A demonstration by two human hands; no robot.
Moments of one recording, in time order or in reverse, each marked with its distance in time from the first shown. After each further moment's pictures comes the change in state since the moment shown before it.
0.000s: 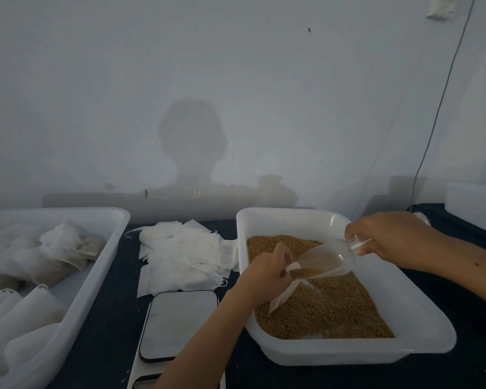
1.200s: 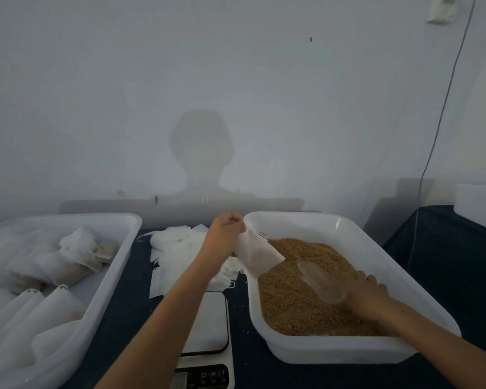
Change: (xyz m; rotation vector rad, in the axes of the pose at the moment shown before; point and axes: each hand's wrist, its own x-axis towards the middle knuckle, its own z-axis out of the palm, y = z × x) left_hand -0.020 0.015 -0.106 -0.702 0.407 -0.509; right_hand 0.037 -0.027 0.146 0.179 -0.216 0.433
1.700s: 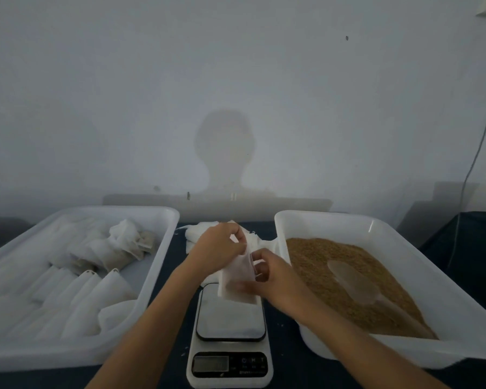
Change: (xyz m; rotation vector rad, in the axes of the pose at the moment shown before) left_hand -0.029 -0.009 -0.079 0.762 -0.038 0.171; right_hand -0.095 -0.191 -0.054 1.041 0.008 -0.620
